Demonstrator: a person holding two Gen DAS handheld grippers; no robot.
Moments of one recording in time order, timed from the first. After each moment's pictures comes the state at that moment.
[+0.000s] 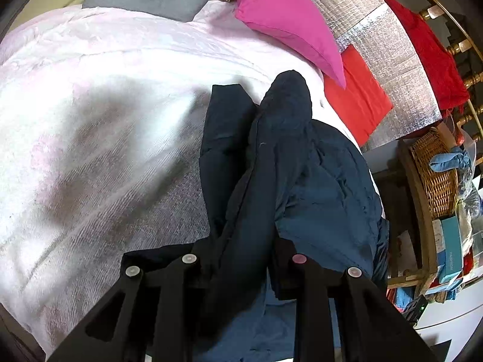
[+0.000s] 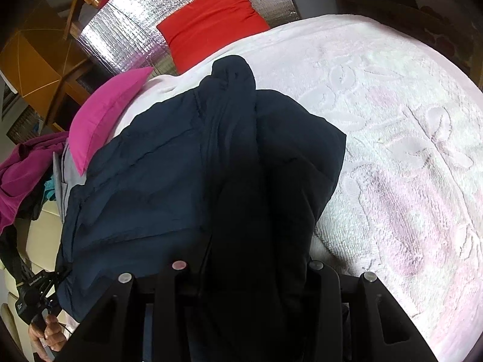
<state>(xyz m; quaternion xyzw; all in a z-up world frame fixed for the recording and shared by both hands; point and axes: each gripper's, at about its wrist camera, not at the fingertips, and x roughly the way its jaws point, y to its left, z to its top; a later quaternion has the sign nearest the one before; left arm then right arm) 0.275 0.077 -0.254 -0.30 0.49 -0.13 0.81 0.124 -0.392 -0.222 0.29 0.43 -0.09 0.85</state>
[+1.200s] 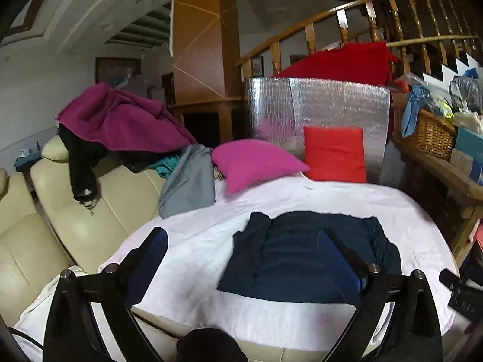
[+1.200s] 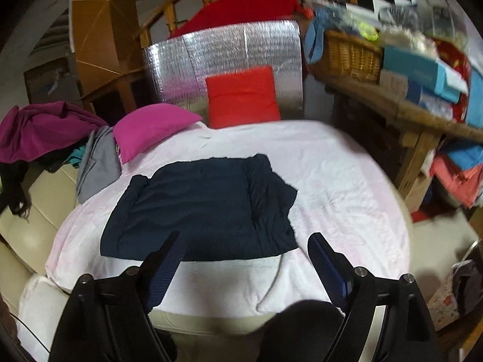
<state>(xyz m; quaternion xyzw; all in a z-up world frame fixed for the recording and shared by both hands) -0.027 0.012 0.009 0.02 0.19 0.00 0.98 -0.097 -0.251 0.001 0.09 0.33 -0.15 0.93</state>
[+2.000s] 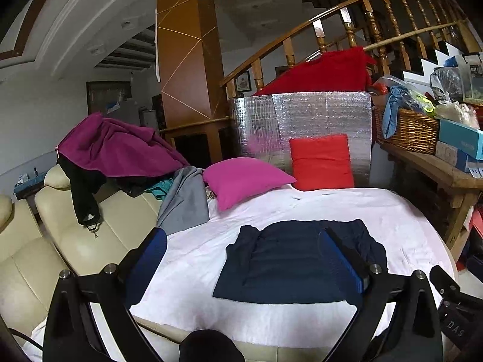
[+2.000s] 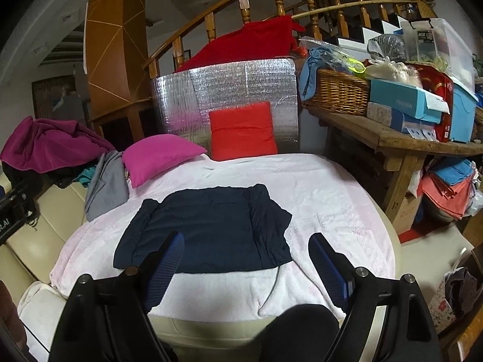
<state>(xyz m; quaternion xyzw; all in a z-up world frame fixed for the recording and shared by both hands) -0.073 -0.027 0.032 0.06 0.16 -0.02 0.99 -0.148 -0.227 0.035 0.08 0.26 -0.16 0.95</state>
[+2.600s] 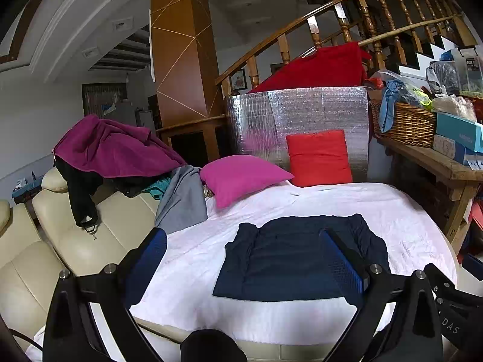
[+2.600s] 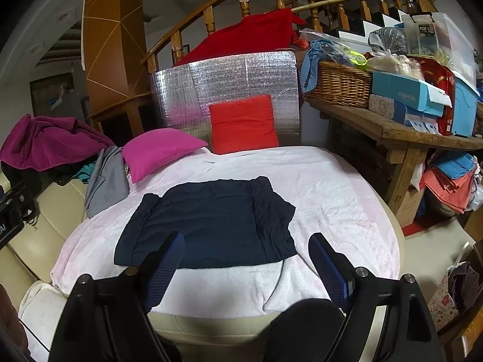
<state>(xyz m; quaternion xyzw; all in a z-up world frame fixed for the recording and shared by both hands) -0.071 -0.029 0.028 0.07 0.16 -0.03 0.98 -0.141 -0.226 0.025 0.09 0.27 -0.16 0.95</state>
